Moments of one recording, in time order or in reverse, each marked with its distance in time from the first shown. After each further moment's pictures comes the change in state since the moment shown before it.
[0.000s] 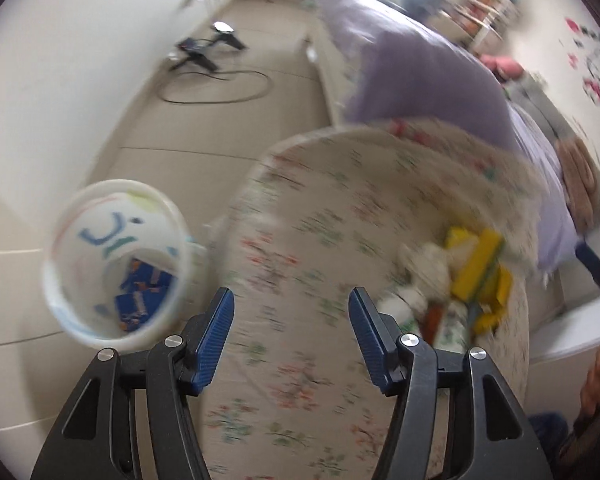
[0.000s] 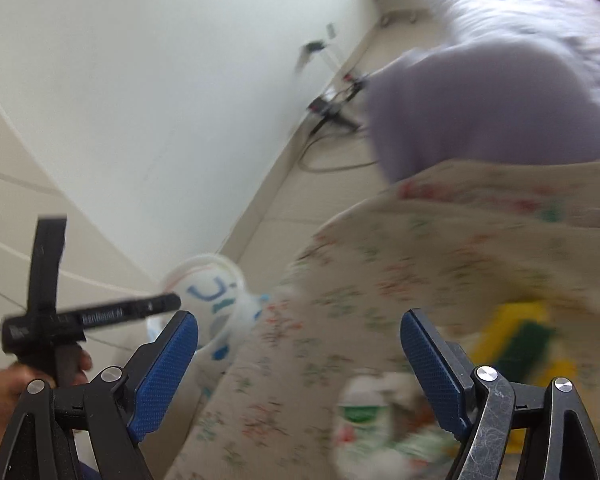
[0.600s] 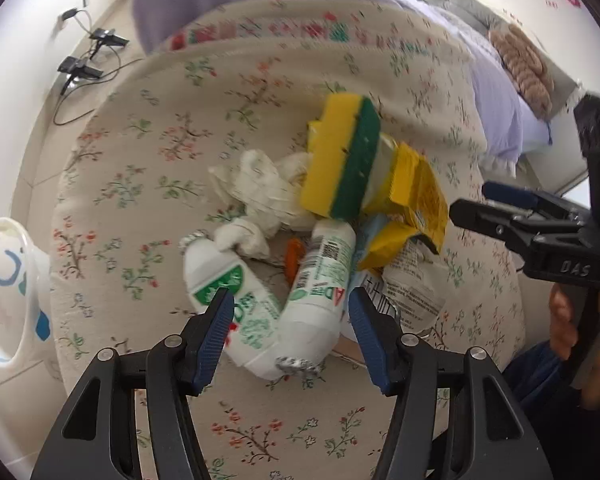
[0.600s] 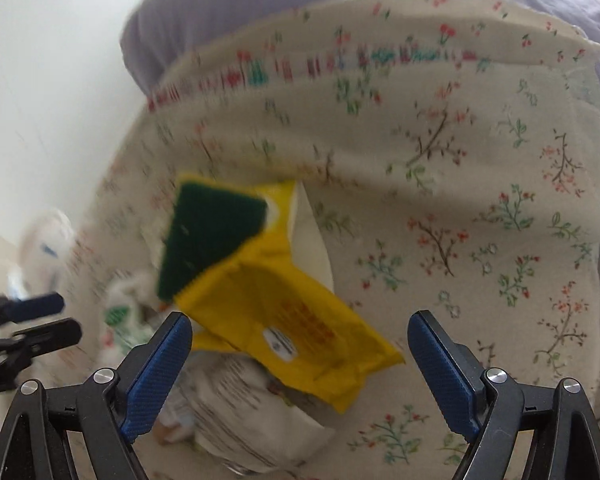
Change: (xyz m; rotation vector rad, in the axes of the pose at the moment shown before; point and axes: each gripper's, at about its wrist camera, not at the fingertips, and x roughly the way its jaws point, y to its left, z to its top) left arm 0.059 -0.145 -0.048 0.319 0.148 -0.086; right arm -0.002 -0.144 -0.074 0.109 0.183 -0.321
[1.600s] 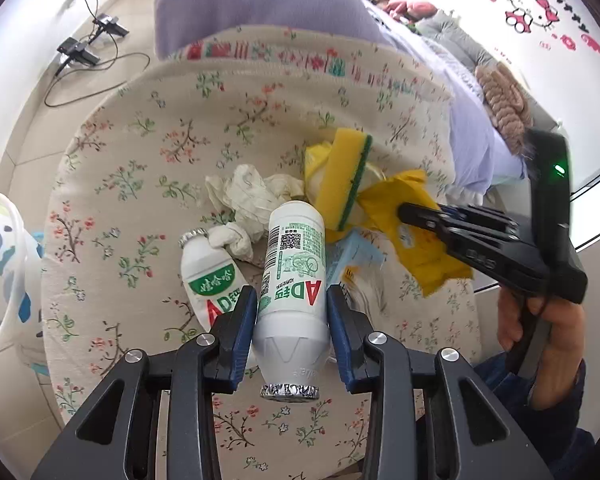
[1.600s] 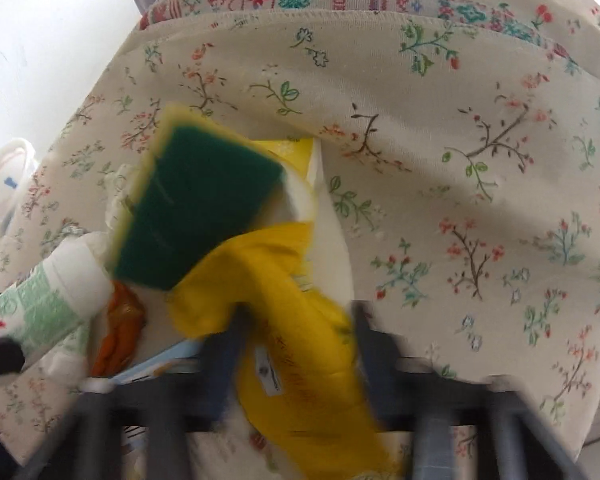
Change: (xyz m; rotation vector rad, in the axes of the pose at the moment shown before) left arm -0.046 0.032 -0.008 -0.110 -0.076 -0.157; right arm 0.053 0.019 0.015 -0.151 0.106 -0.061
